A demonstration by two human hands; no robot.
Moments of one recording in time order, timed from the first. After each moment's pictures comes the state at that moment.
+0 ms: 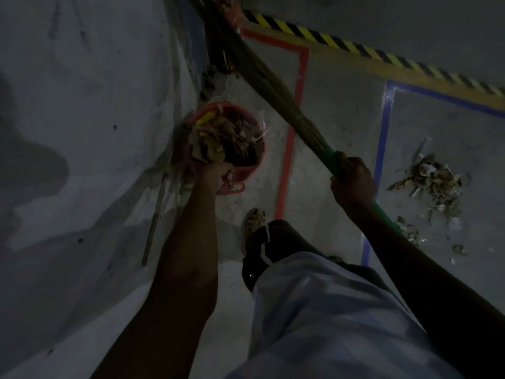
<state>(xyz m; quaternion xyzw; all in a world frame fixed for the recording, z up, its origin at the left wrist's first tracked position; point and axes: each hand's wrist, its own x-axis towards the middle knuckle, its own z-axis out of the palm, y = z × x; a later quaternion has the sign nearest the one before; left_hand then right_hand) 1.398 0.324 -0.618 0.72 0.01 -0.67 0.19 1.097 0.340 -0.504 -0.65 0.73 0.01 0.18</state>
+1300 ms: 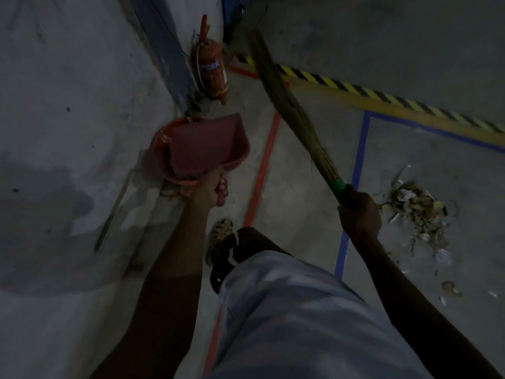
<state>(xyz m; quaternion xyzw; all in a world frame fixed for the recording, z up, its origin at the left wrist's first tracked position) 1.134 0.400 -0.531 0.71 -0.02 -0.60 0.37 0.787 0.411 -0.514 -0.58 0.77 -0.10 0.24</state>
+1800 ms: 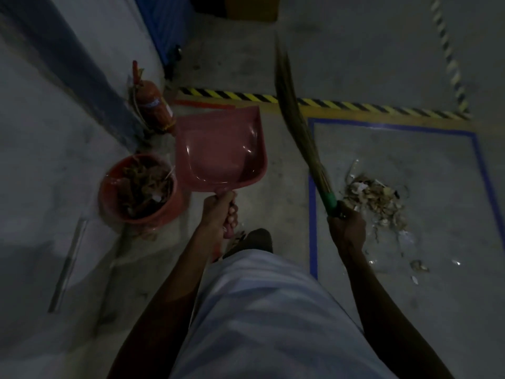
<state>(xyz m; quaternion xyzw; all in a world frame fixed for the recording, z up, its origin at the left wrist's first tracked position) 0.925 0.397 -0.472 0.66 -0.18 -0.61 0.39 0.634 0.425 -0.507 -0.42 0.82 -0.25 0.30</state>
